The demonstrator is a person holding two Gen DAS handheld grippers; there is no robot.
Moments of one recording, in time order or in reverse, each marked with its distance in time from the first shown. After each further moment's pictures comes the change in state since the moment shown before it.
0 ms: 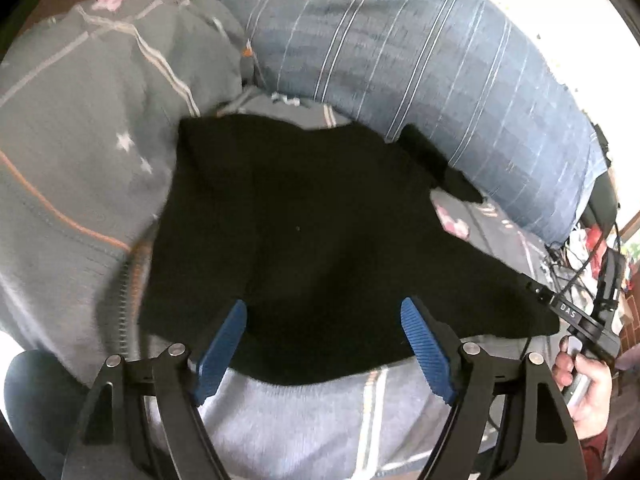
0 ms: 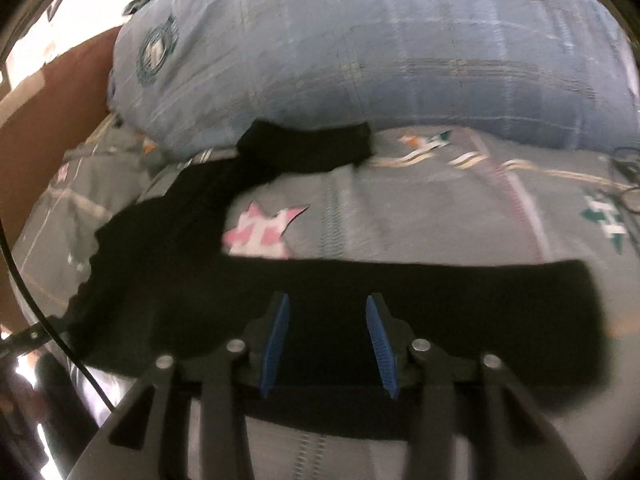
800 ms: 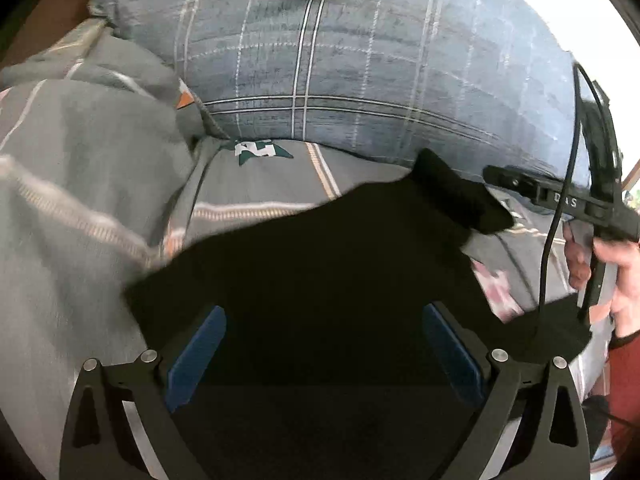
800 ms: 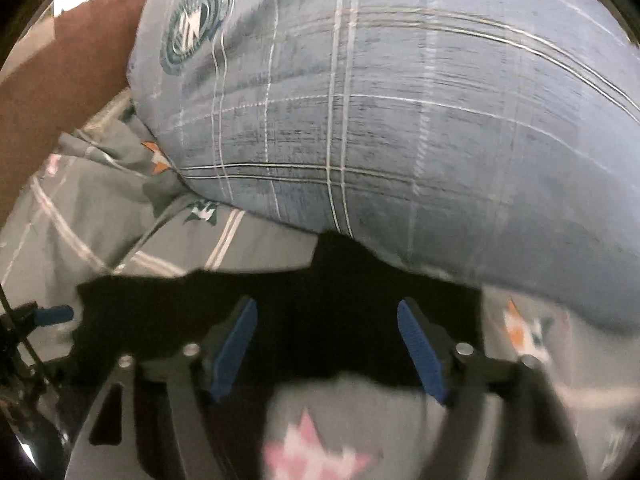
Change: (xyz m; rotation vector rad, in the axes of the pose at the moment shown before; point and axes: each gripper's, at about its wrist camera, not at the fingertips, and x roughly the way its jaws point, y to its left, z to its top) left arm 0.097 0.001 0.146 0.227 0.080 0.005; right arm 0.108 0.090 0.186 -0.281 0.026 0.016
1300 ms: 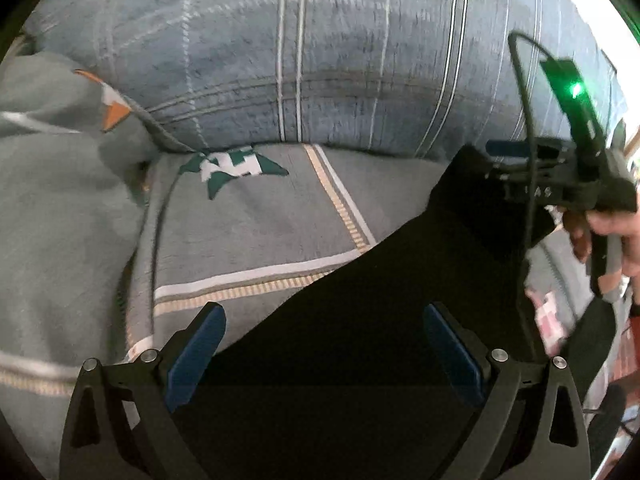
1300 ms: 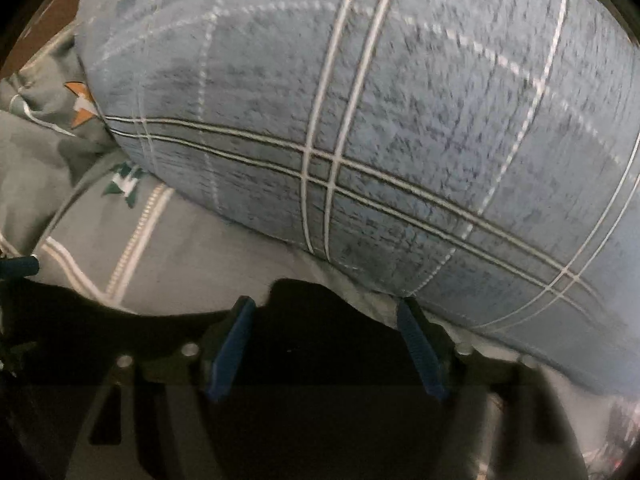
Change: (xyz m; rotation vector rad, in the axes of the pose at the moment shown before) left arm 0.120 0.013 0.069 0.117 0.130 -0.035; right arm 0.105 -0.003 0.040 -0.120 0.195 -0.136
